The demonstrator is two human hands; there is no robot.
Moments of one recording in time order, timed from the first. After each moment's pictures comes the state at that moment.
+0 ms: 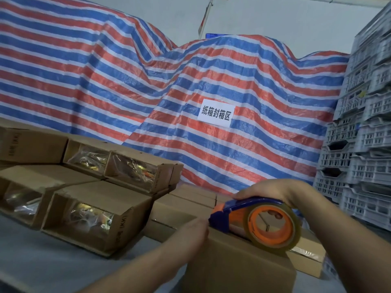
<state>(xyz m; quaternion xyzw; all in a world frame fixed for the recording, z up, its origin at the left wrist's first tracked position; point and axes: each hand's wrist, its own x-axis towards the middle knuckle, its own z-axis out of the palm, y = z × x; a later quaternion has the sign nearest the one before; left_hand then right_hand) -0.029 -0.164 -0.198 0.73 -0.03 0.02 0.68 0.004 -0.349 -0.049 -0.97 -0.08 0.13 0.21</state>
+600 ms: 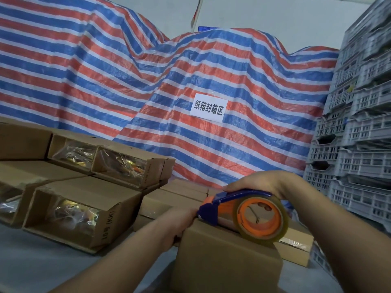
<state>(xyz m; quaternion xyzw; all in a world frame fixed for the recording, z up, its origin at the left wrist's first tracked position) -0.015 -0.163 -0.187 0.73 -0.03 -0.07 0.68 0.001 -0.351 -0.050 -0.95 -0.10 0.13 0.26</state>
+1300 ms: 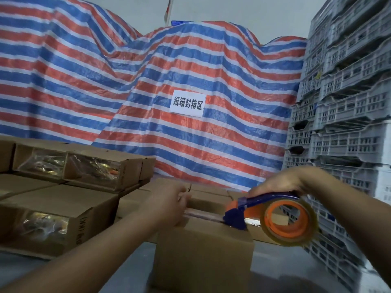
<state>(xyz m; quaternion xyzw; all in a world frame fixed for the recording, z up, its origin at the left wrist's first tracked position) -0.024 -0.179 -0.159 0.90 -0.19 0.23 0.33 -0.028 -0.454 -0.042 -0.96 0.04 0.19 0.19</state>
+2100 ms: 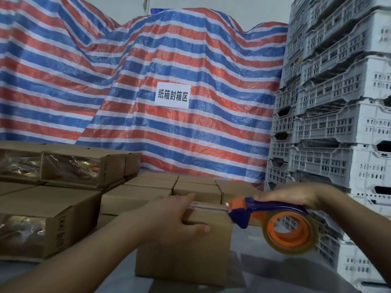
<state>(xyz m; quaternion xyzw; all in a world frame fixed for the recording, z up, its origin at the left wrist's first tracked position) -0.043 -0.209 -0.166 0.94 -0.31 0.09 0.10 -0.054 -0.534 -0.100 -0.94 -0.02 0.13 0.32</state>
